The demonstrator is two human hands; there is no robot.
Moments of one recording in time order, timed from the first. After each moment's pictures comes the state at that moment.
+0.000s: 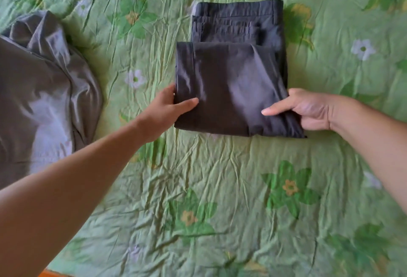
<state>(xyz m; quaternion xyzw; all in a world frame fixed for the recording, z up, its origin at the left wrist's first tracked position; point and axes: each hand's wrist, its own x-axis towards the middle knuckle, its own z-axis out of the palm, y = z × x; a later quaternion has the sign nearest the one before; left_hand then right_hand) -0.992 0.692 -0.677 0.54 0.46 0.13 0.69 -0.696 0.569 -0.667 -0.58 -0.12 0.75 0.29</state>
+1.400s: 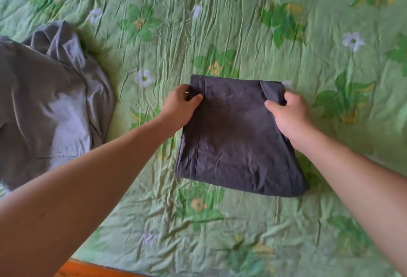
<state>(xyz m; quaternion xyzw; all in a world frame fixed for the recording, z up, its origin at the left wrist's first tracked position) -0.978 0.678 -0.673 0.63 0.58 0.06 0.51 -0.763 0.534 -0.675 -0.86 -0.21 0.35 0.31</state>
